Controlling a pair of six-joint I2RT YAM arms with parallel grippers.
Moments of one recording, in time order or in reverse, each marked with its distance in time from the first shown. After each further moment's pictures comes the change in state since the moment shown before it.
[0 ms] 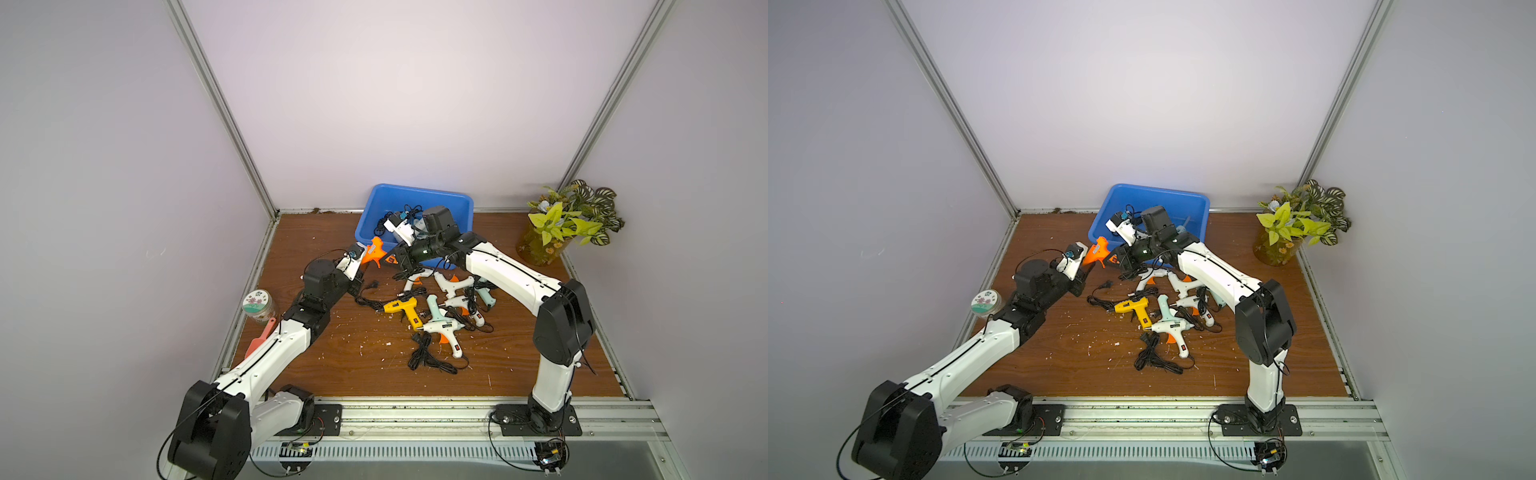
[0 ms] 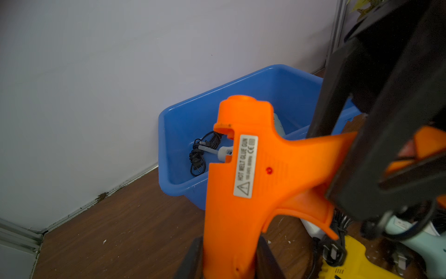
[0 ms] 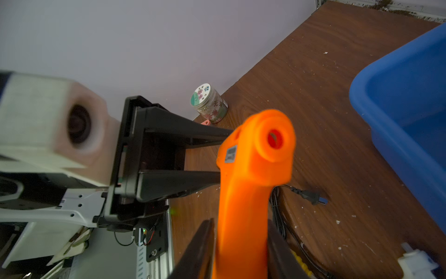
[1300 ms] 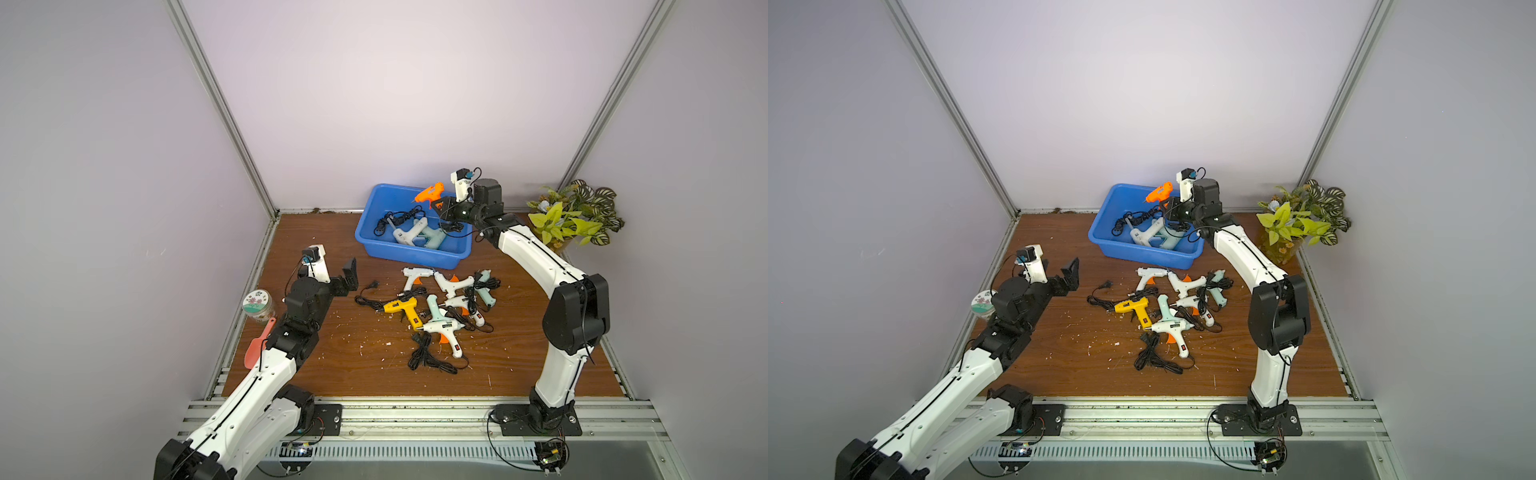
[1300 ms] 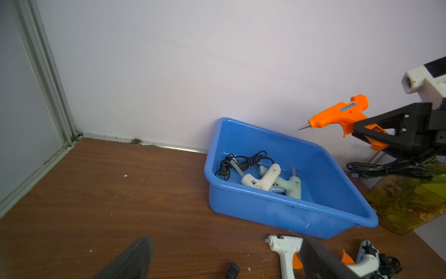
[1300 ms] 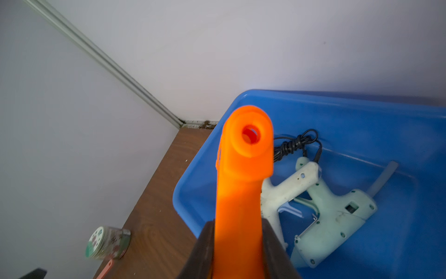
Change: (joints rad) left arm -0.002 -0.278 -0.108 -0.059 -0.293 -0.603; right arm -0.304 0.028 0.075 0.219 0.400 0.243
